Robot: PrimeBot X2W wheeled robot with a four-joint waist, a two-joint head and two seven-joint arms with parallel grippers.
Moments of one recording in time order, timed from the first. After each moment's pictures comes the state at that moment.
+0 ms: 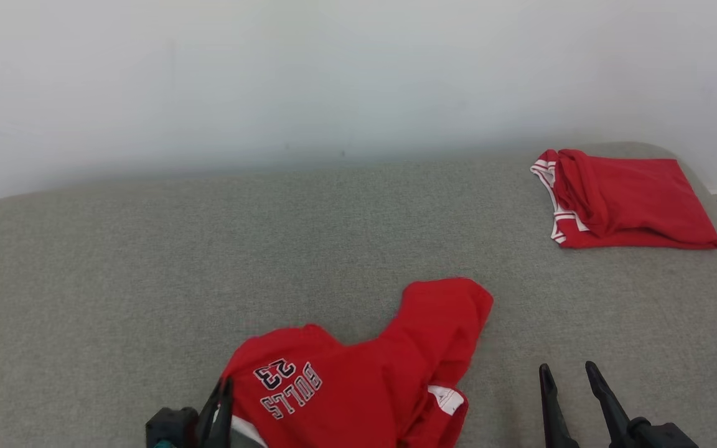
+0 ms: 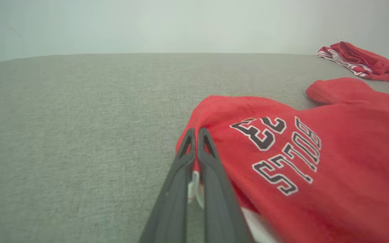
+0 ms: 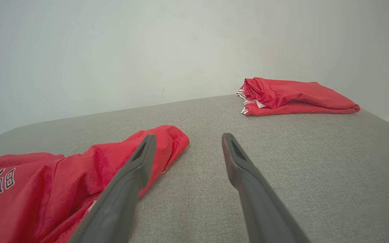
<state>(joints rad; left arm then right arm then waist) -0.19 0.09 -0.24 0.58 -0.27 -0.05 -0.26 0.10 -0.05 -0.01 0.15 0.14 0.13 -0.26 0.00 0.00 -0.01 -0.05</state>
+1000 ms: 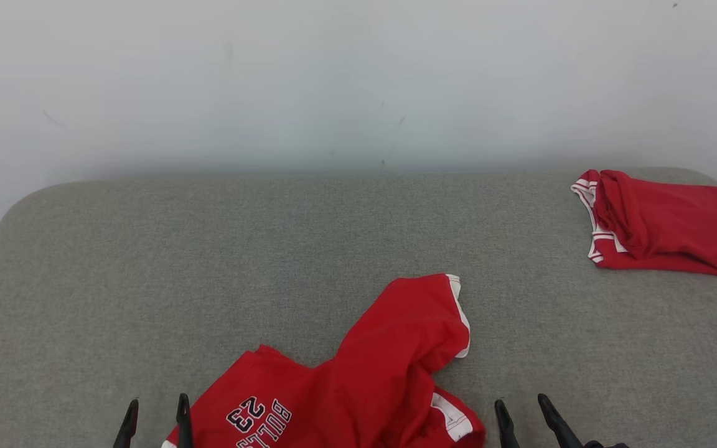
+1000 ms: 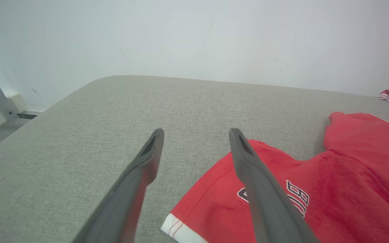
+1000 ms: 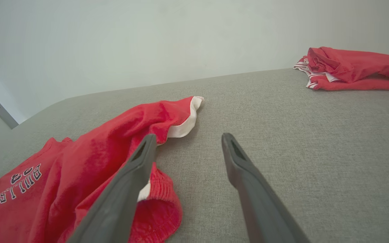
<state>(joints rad) 0.03 0.06 0.01 0.30 -0.16 -0.04 -0.26 0.12 -0.05 0.10 0.23 0.18 0.13 -0.26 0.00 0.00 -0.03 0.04</state>
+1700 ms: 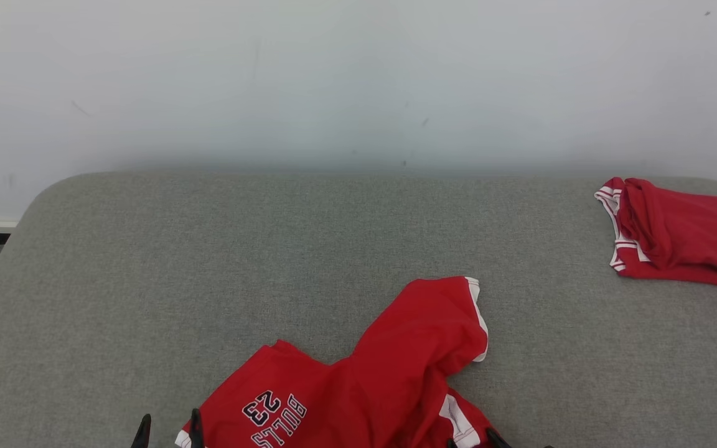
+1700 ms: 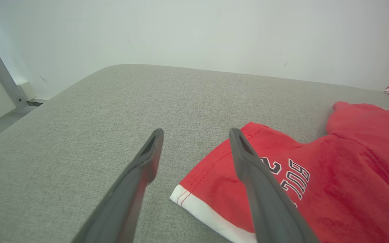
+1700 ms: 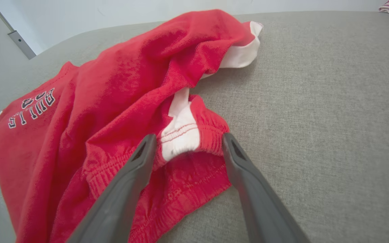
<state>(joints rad) 0.08 0.05 -0.01 0.27 -0.16 -0.04 -0.26 -0.02 -0.05 0.25 0.57 0.17 0.13 -0.26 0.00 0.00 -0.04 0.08</state>
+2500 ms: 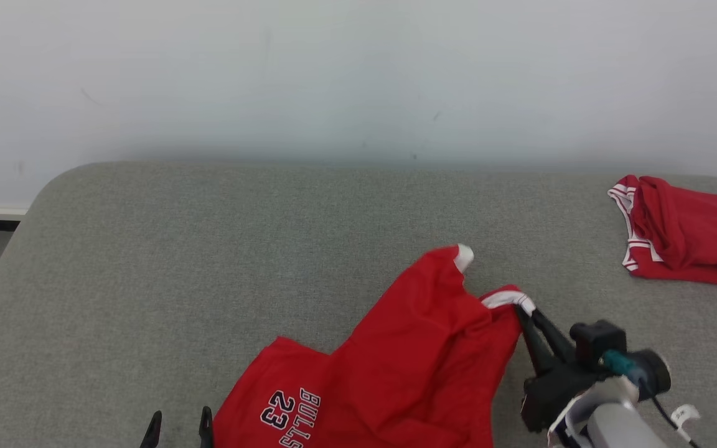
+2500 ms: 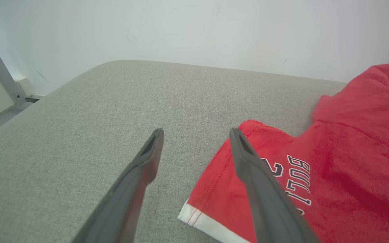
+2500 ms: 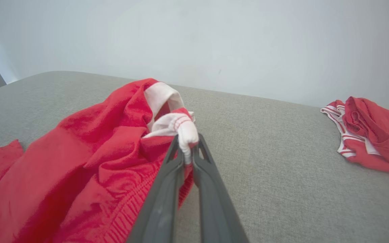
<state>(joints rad) 0.08 0.05 -0.04 0.27 -0.16 -0.04 -0.26 -0.32 -0.18 0.20 0.67 0.16 0.13 -0.26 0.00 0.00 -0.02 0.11</state>
